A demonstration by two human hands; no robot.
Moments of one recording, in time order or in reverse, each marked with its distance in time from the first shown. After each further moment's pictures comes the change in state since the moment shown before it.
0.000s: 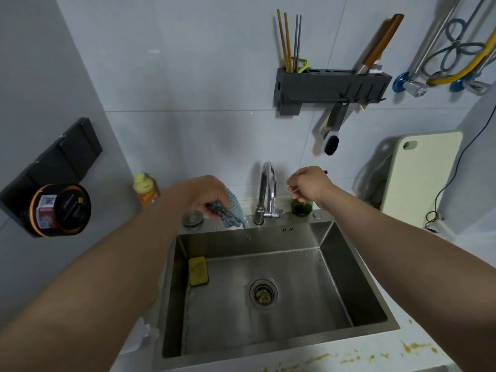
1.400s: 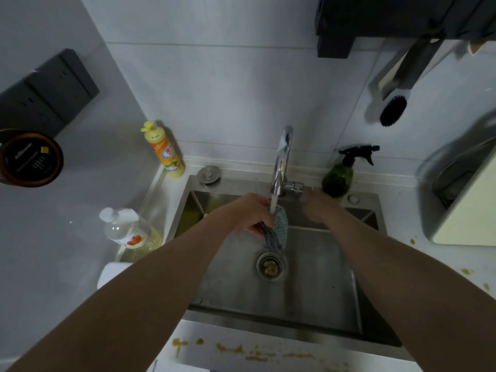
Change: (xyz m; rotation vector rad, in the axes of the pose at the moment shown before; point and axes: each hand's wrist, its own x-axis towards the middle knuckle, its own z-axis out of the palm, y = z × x) left_hand 0.063 -0.042 0.147 -0.234 0.034 -0.160; right_hand 0.104 0.152 0.055 -0.964 -0.427 -0.171
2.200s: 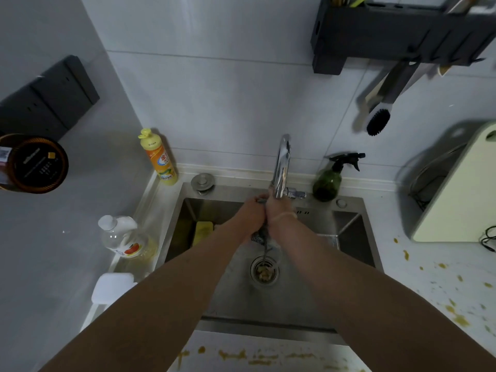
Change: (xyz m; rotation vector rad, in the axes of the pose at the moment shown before) left_hand 0.012 -0.012 0.016 -0.282 0.226 0.147; right_hand -0.043 -0.138 0.007 1.320 0.205 0.461
